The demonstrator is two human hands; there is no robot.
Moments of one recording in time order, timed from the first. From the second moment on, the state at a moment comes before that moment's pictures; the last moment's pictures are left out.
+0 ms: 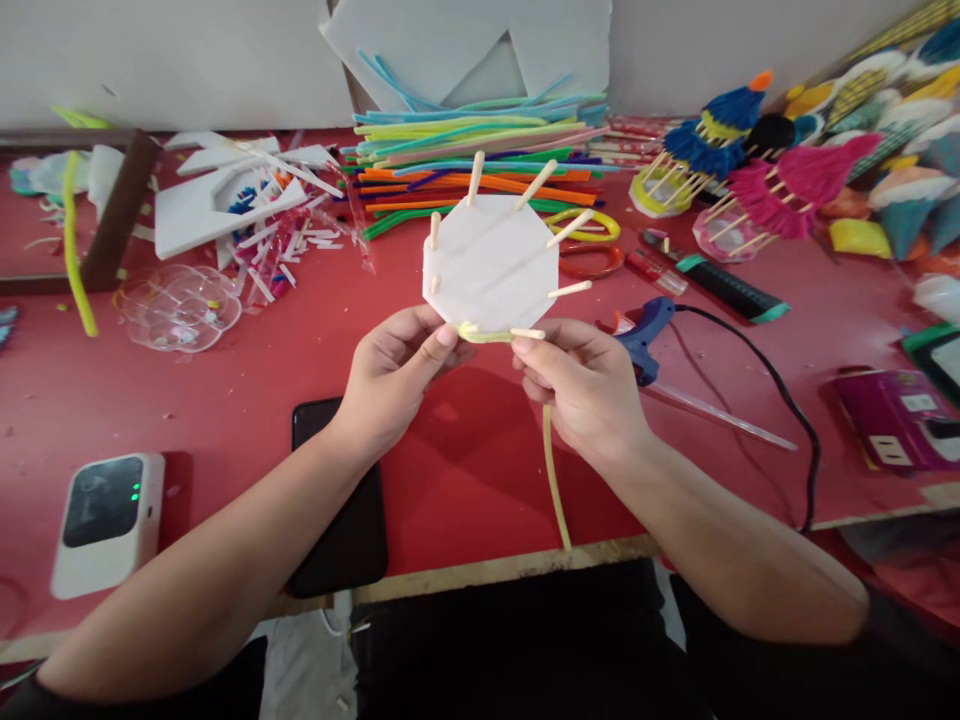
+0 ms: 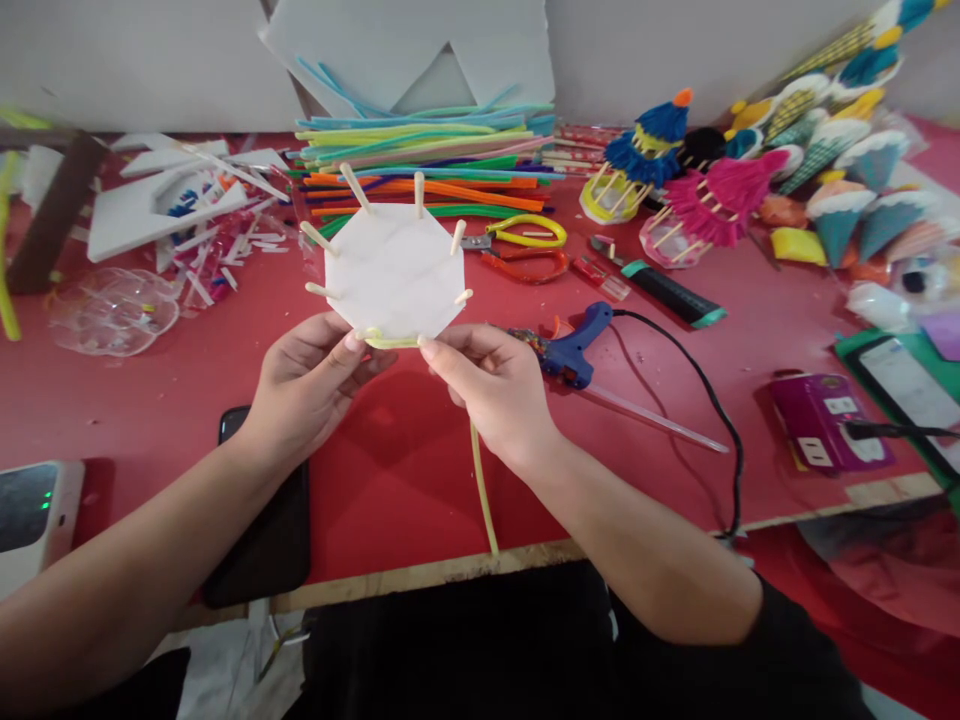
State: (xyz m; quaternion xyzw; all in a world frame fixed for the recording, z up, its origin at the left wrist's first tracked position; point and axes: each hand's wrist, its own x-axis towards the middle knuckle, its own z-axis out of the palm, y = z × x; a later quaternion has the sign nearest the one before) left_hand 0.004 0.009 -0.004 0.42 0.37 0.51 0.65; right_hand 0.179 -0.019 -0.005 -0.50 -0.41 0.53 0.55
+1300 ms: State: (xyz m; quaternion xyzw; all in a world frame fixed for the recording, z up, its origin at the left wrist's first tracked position) left_hand 0.006 0.006 0.001 0.43 0.37 0.50 0.66; right_hand 0.179 -0.021 -0.004 -0.53 -0.46 0.46 0.55
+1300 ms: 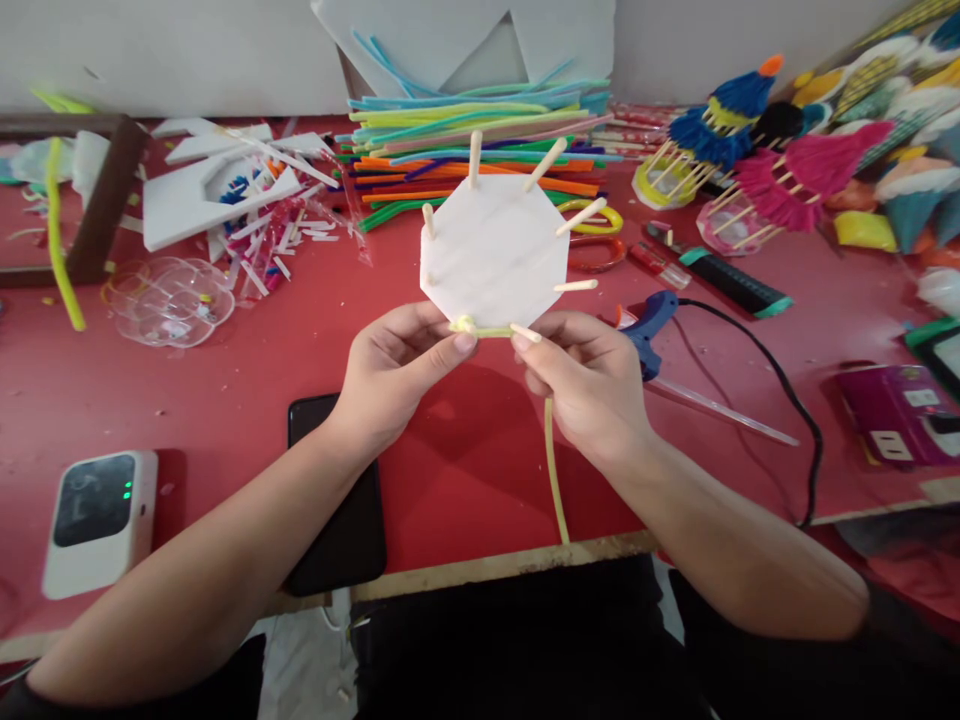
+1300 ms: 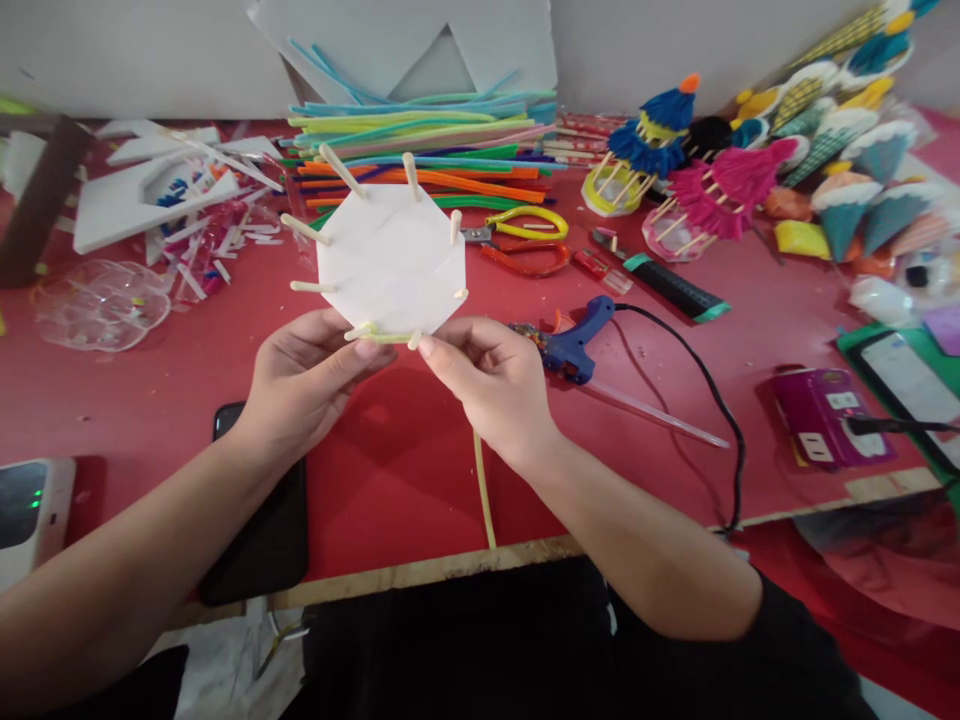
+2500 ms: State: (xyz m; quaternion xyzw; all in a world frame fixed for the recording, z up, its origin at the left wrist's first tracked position) left_hand 0.007 0.008 -0.004 0.40 0.37 0.51 0.67; right_hand 0.177 -0.023 0.004 -0.56 -0.57 0.29 0.53
